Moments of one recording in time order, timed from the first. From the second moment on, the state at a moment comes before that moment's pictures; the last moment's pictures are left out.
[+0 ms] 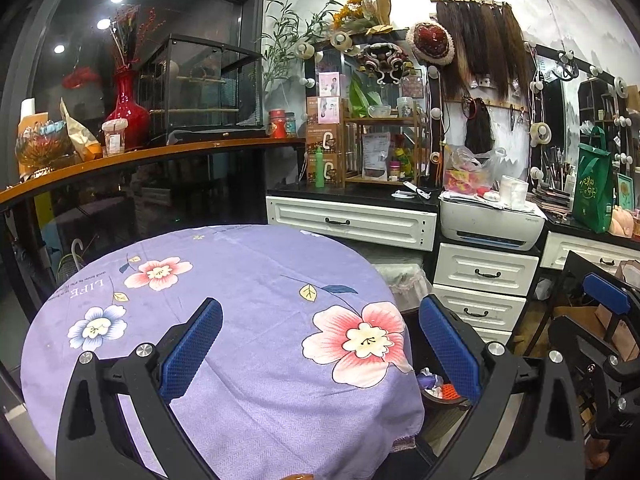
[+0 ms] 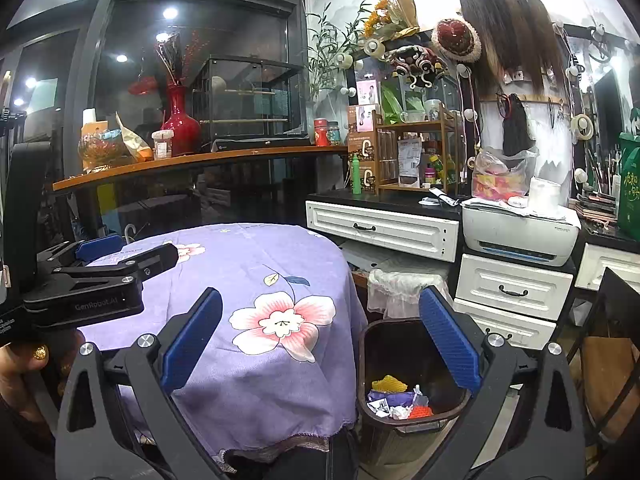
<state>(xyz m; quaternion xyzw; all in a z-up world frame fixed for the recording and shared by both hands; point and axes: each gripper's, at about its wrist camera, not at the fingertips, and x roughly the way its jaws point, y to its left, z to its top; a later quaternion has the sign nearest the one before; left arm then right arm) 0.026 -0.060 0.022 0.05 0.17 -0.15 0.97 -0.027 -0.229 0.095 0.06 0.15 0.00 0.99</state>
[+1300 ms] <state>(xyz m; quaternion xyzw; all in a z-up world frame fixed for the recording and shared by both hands) 0.034 -0.057 0.015 0.04 0.19 -0.14 0.97 -0.025 -0.226 0.079 0.07 0.16 0.00 0.98</state>
